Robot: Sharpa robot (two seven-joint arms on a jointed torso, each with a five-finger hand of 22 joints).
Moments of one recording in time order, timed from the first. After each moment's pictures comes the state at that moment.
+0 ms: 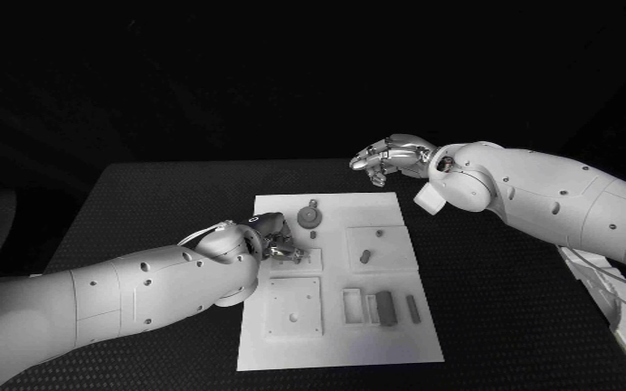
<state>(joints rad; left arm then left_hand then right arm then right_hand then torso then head) 1.17 -0.58 -0.23 1.36 -1.31 -0.33 -0.45 0.86 -0.23 0.55 -0.05 0.16 1.24 -0.01 0.40 0.67 1.25 -0.11 1.07 0.76 1.09 -0.19 1.43 0.80 0.04 1.25 -0.26 0.80 1.31 1.30 -0.66 -0.07 1.09 -0.52 0.12 0.13 0.93 -0.09 0.49 -0.28 0.07 0.80 0.19 0.20 0.65 0.83 0.09 1.06 0.78 0.92 -0.02 1.23 0.89 0.25 0.82 0.08 1.04 1.28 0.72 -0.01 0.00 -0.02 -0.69</state>
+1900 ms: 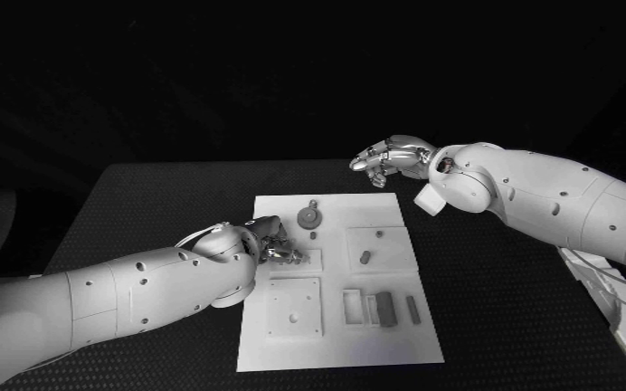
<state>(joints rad) 1.17 -0.59 -0.22 1.36 -1.26 -0.30 -0.46 0.83 -0.19 0.43 -0.08 0.22 1.23 -0.01 0.40 0.68 1.24 -0.11 1.07 0.77 1.08 -0.19 1.43 0.80 0.04 1.23 -0.26 0.79 1.31 1.30 -0.67 -0.07 1.09 -0.52 0.12 0.13 0.93 -0.09 0.49 -0.28 0.07 0.80 0.19 0.20 0.65 0.83 0.09 1.06 0.78 0.92 -0.02 1.23 0.89 0.25 0.82 0.08 1.04 1.28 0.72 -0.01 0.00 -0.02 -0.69</state>
